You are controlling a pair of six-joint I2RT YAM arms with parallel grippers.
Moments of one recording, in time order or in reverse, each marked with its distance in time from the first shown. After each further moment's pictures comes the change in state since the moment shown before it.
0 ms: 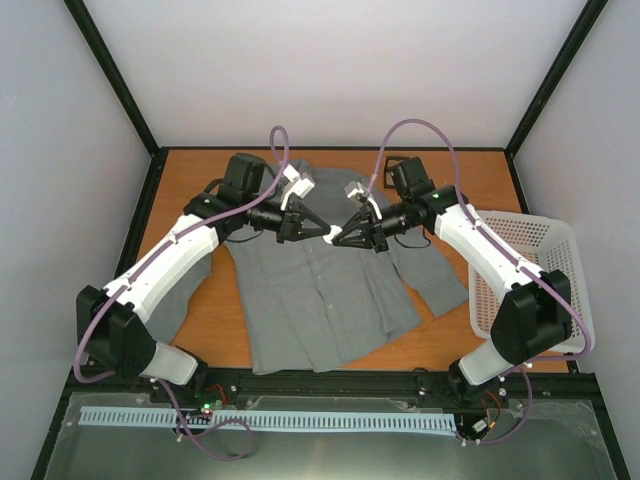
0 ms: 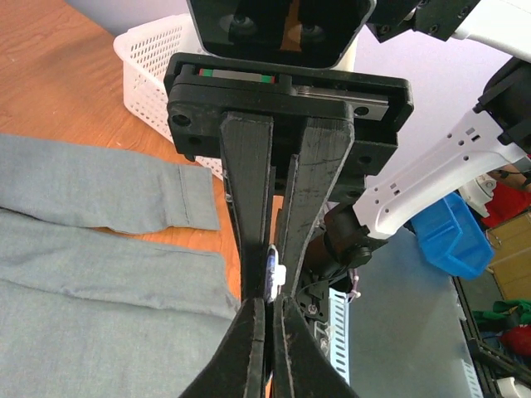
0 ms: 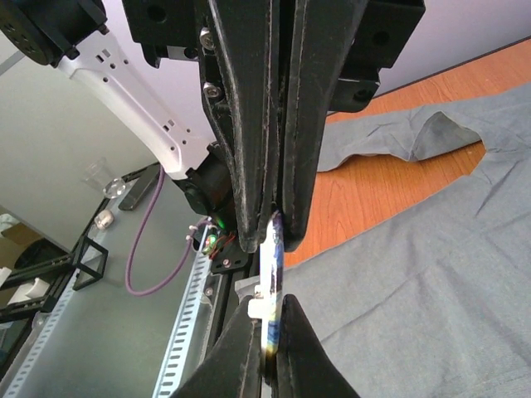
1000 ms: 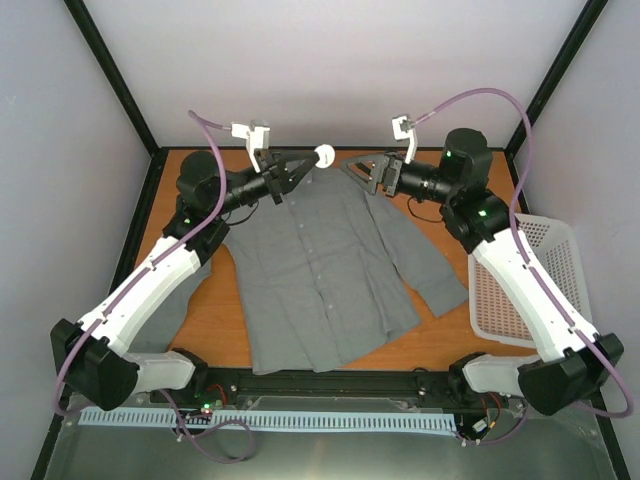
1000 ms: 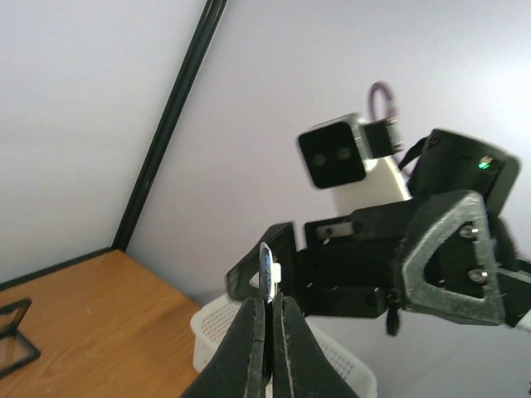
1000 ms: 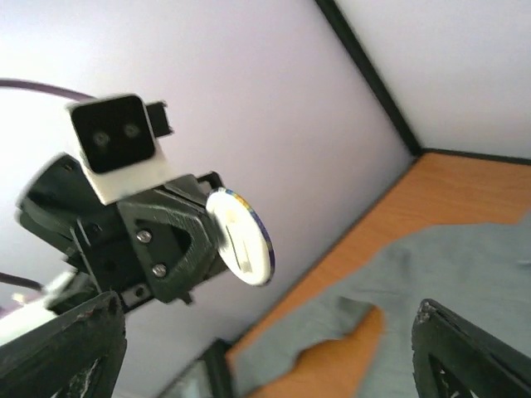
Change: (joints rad) left arm 0.000 -0.184 -0.114 0.793 -0.390 -0.531; right arm 0.000 -0.303 0.063 0.513 0.537 1.009
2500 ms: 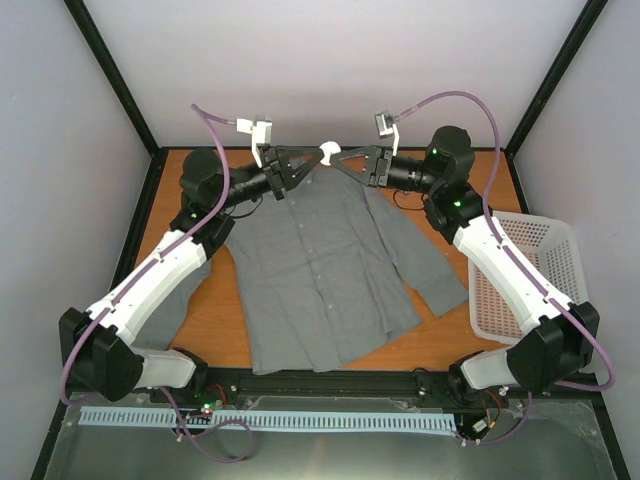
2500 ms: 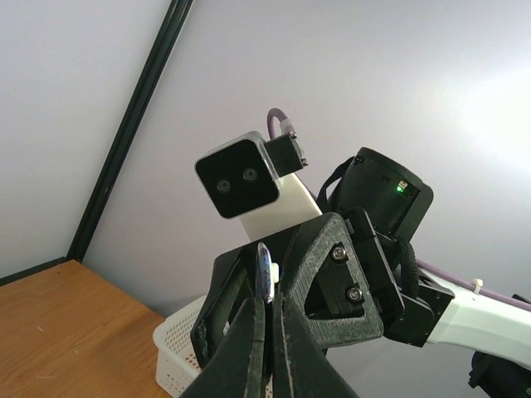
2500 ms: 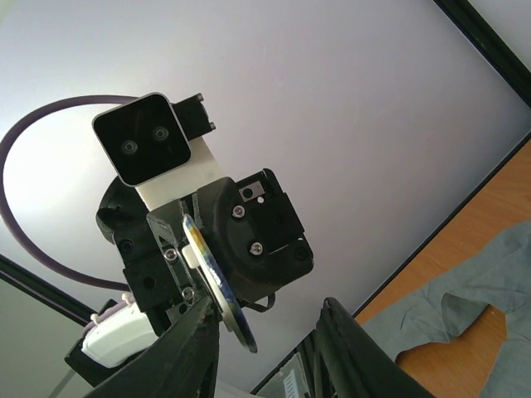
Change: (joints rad) left arm 0.002 0.056 0.016 0.163 0.092 -0.118; right arm 0.000 0.148 -0.053 0.418 -0.238 0.391
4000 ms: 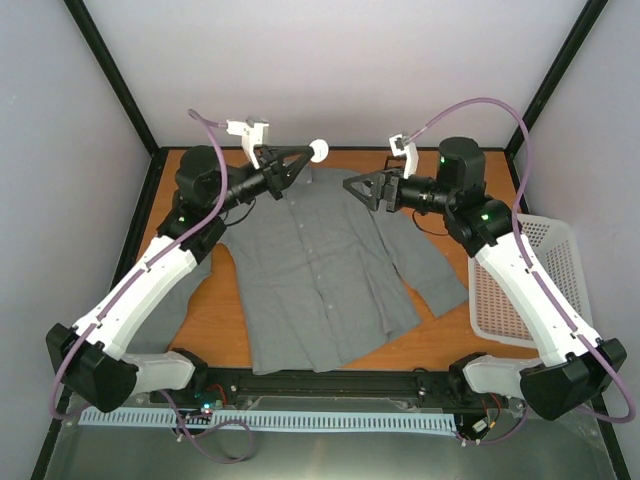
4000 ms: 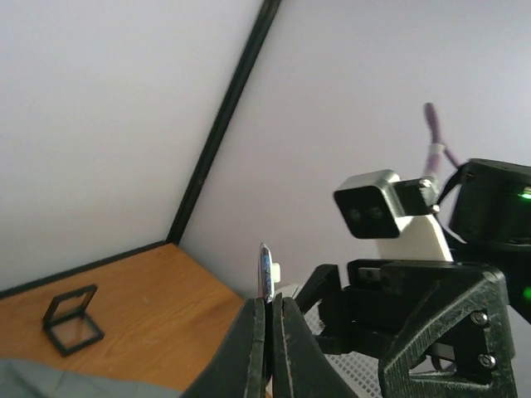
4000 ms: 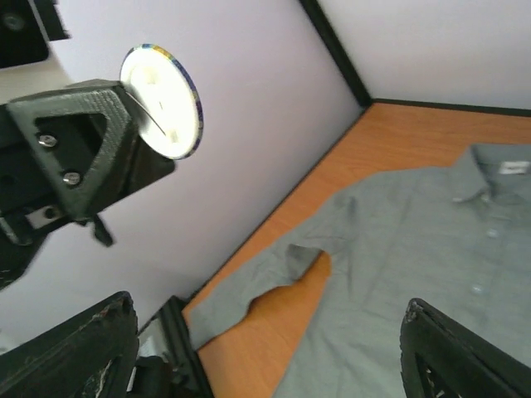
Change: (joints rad) left arm -0.006 -0.066 0.027 -0.237 -0.187 0.195; right arm -0.006 -0.146 0.022 -0.543 0.220 -0.489
